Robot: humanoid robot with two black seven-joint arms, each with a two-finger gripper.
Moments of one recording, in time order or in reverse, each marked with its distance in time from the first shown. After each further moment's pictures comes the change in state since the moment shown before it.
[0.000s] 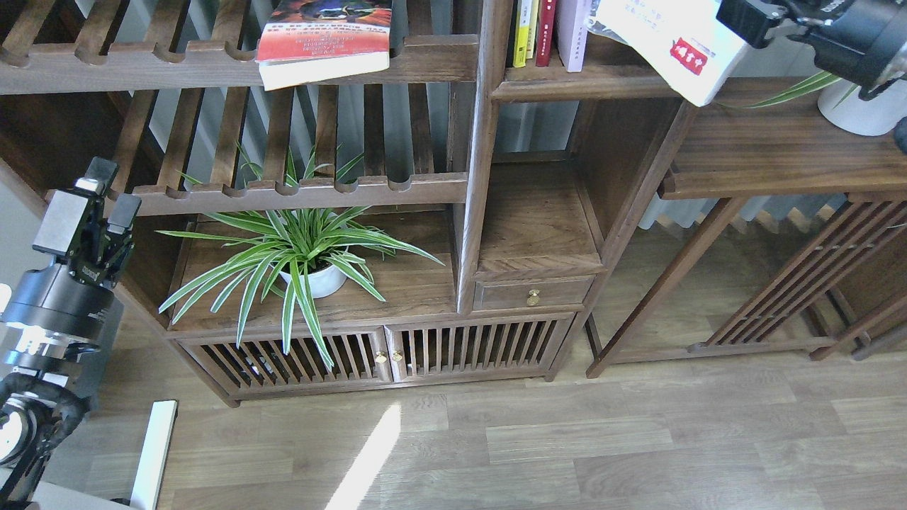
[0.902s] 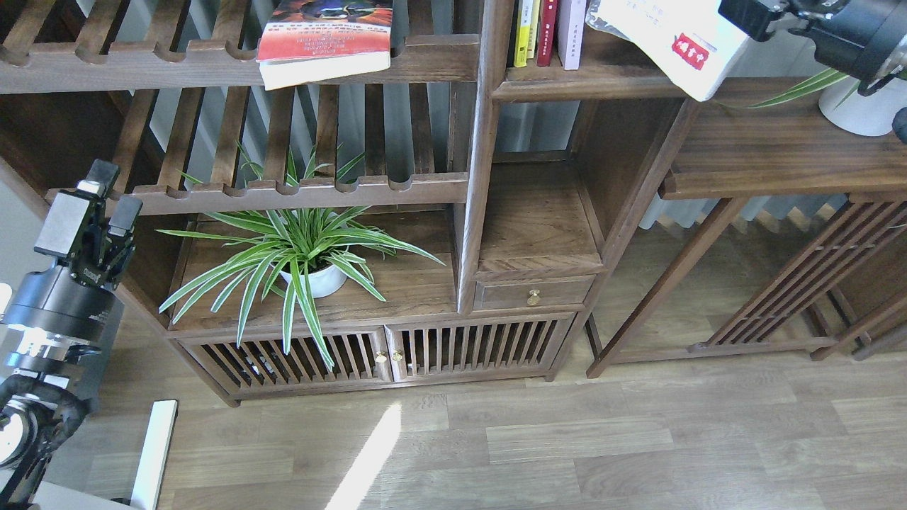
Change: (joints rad) left arm 0.003 -0.002 0.001 0.000 0.000 0.000 0.001; right arm 0.024 0.008 0.025 -0.074 0.008 0.042 -0.025
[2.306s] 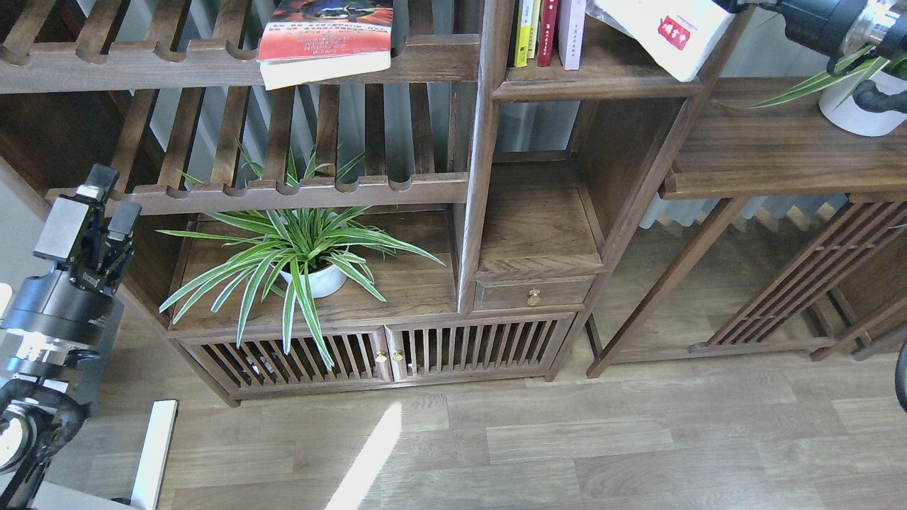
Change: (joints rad) left arm 0.013 0.000 -0.001 0.000 0.000 0.000 -0.003; right arm 0.154 0.098 -0.074 -0.165 -0.045 -0.086 -0.019
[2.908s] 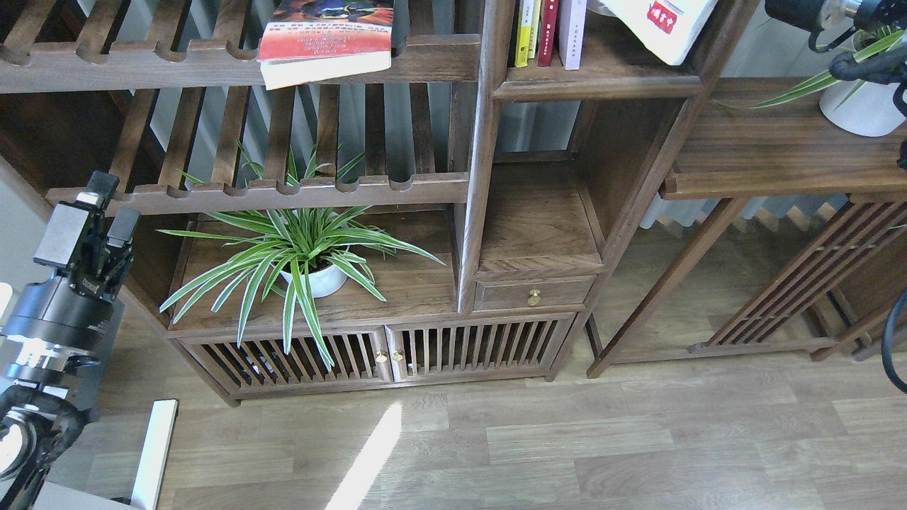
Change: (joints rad) left arm 0.015 -0.002 0.000 0.000 0.000 0.000 -0.005; right arm 0.140 0.059 -0.126 -0.133 -0.019 -0.035 0.002
